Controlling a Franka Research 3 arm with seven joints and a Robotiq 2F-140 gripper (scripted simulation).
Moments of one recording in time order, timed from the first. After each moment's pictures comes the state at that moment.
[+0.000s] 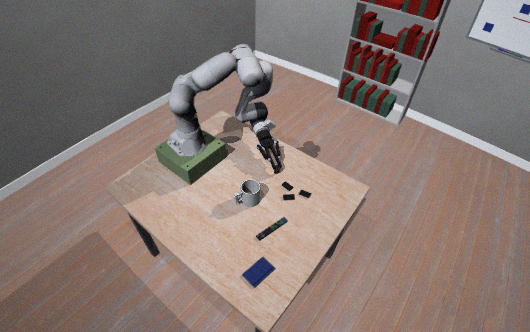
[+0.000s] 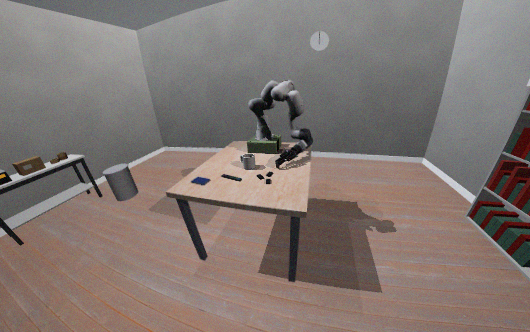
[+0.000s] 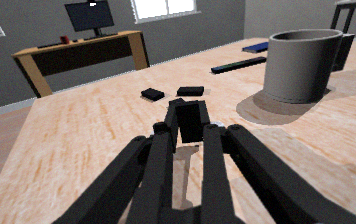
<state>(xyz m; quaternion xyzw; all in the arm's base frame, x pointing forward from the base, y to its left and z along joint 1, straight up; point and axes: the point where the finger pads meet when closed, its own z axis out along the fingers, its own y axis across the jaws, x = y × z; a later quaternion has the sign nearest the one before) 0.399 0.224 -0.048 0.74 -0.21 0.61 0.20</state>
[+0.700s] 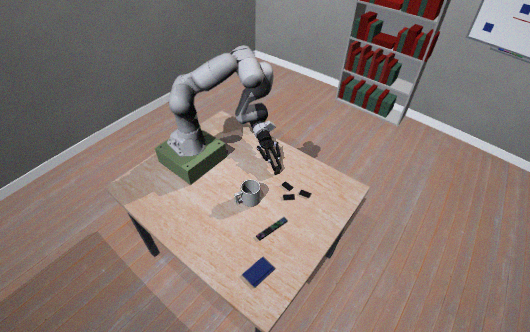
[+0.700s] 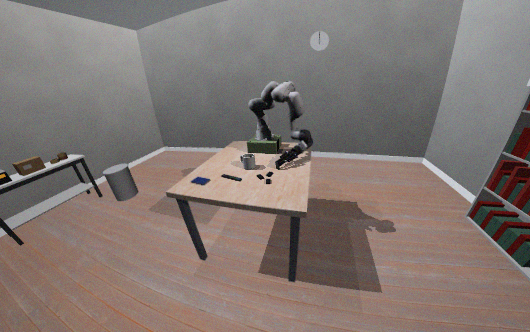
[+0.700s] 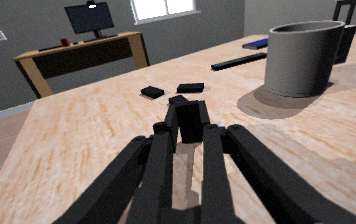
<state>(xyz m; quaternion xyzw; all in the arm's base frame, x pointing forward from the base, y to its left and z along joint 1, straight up) 0.399 0.224 -0.056 0.73 -0.22 0.61 0.19</state>
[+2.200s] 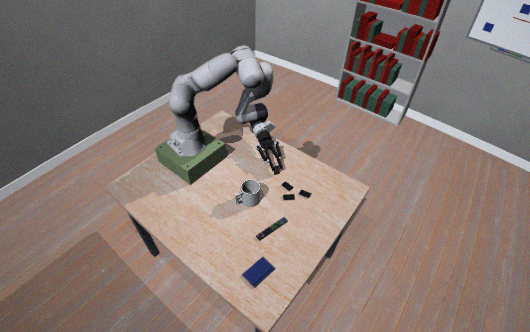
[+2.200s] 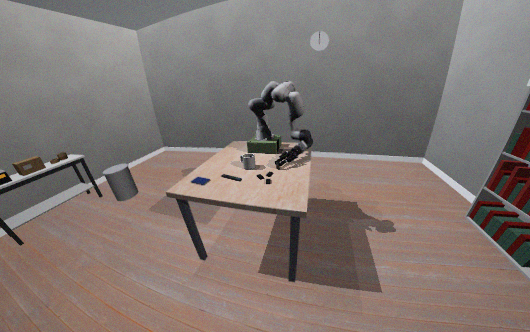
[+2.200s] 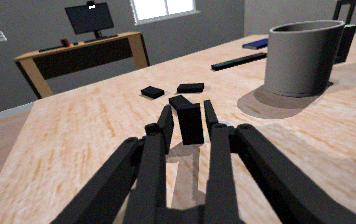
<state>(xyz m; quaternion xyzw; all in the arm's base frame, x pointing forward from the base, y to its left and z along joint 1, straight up) 0.399 0.224 -0.056 0.73 -0.22 0.61 0.19</state>
